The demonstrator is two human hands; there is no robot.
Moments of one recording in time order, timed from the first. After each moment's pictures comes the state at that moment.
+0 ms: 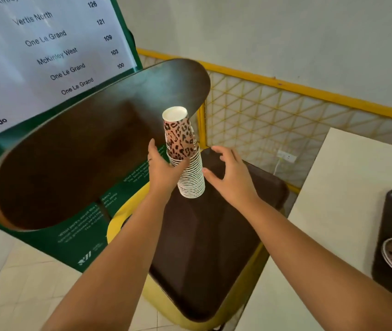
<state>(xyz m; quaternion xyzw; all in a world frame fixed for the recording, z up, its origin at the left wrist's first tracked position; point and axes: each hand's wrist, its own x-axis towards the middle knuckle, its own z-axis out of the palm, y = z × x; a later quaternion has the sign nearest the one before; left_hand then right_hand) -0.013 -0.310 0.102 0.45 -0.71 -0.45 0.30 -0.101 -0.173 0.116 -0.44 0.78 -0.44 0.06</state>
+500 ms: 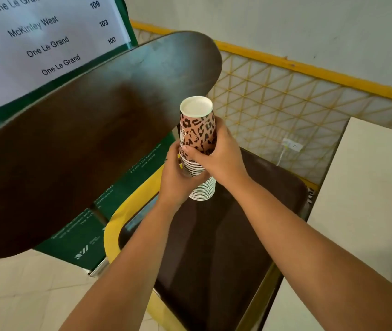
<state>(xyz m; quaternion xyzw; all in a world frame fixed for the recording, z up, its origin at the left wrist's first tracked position) -0.016 -0.317 0.077 0.28 -0.74 -0.54 0.30 -0.110 -0.251 0.121 -0.39 0.75 -0.53 0.10</state>
